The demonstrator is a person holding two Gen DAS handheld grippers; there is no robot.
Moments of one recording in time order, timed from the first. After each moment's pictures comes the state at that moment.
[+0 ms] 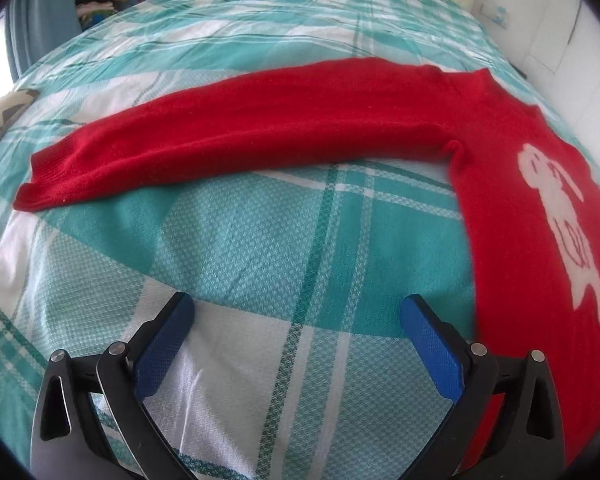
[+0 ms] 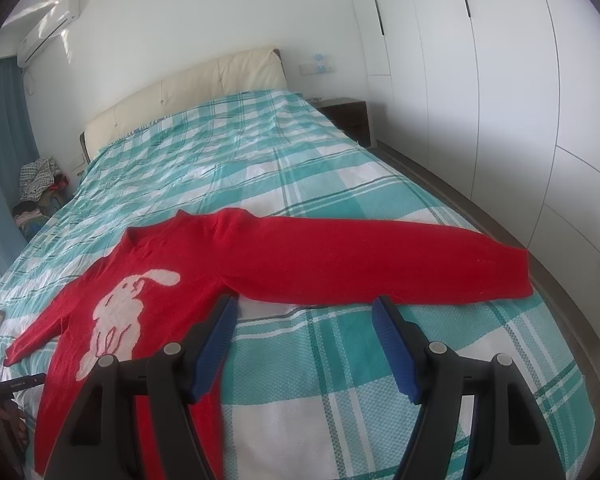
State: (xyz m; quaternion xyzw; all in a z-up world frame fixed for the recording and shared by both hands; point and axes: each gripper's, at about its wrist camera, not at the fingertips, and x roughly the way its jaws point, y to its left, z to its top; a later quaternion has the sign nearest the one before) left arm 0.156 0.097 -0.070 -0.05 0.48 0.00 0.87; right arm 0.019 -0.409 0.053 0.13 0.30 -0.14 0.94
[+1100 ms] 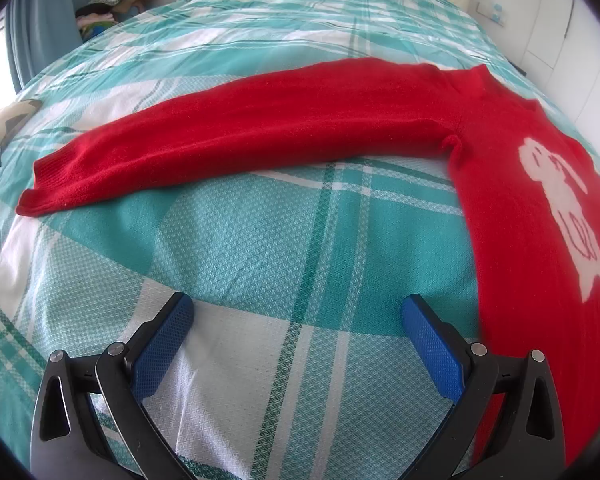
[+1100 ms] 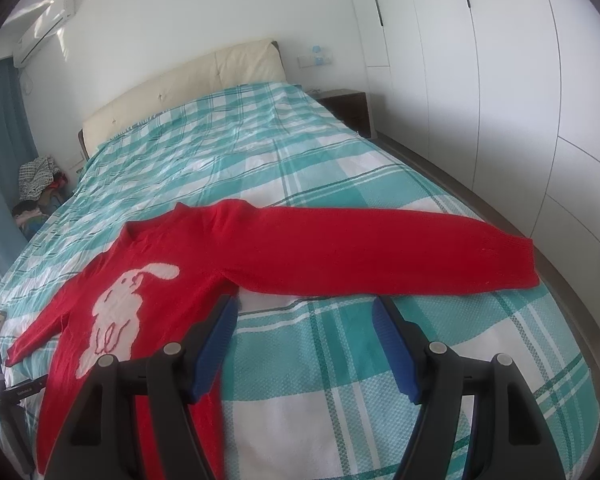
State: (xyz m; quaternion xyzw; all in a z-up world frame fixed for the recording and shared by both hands) left arm 0.158 0.091 -0.072 -0.03 0.48 0.01 0.88; right arm 0.022 -0.409 0.048 0.14 0.31 -0.14 0.93
